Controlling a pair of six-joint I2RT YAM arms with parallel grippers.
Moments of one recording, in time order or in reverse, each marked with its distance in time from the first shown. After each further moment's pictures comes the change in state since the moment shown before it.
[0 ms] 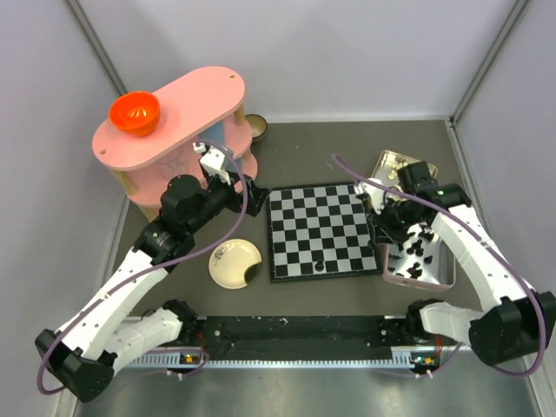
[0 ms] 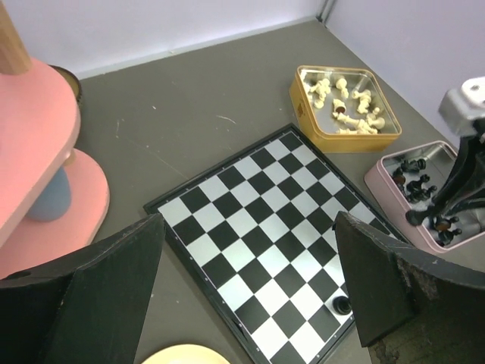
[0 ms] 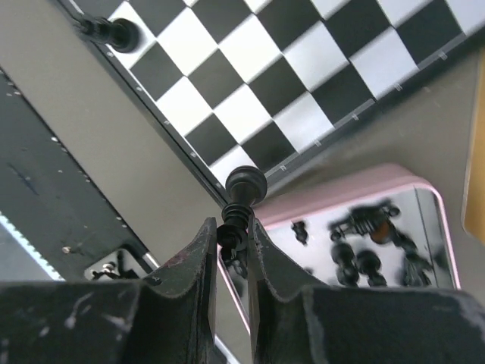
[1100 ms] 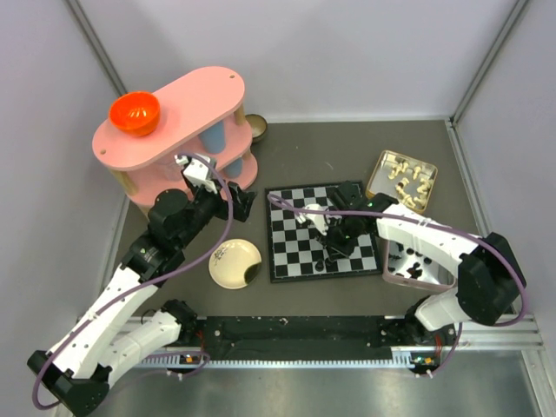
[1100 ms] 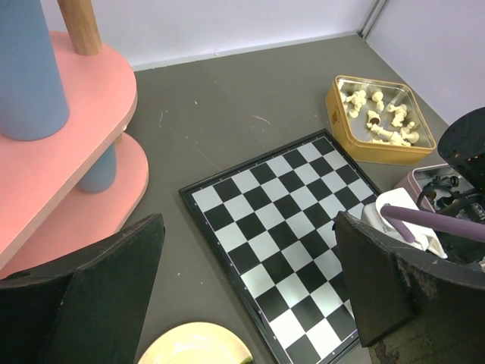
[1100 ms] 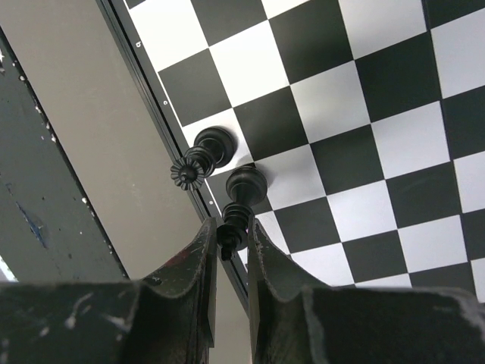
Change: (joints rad) left arm 0.000 -0.142 -0.052 -0.060 -0.143 -0.008; right arm 0.469 0.281 -0.060 0.335 0.027 0.159
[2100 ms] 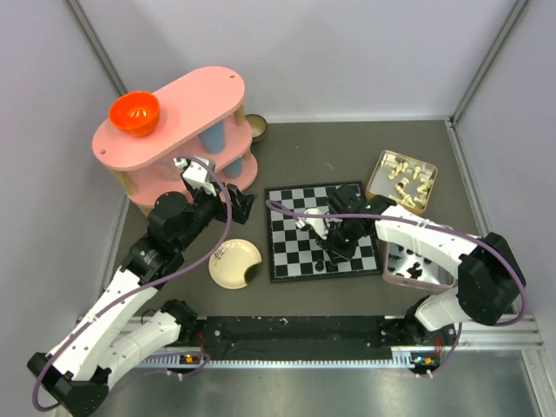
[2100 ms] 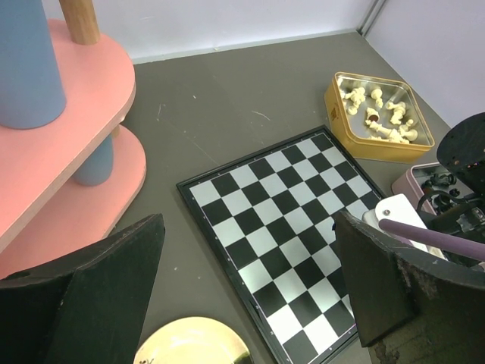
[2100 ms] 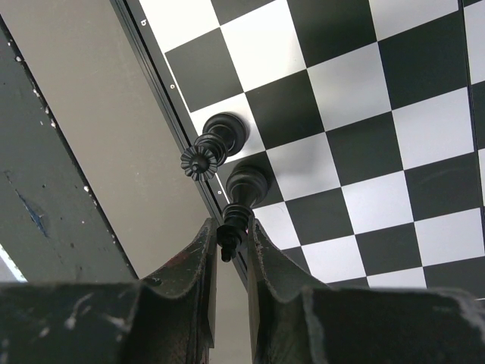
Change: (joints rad) left arm 0.000 -0.019 -0.027 0.000 0.000 -0.016; right arm 0.026 0.000 -0.014 -0.031 0.029 0.002
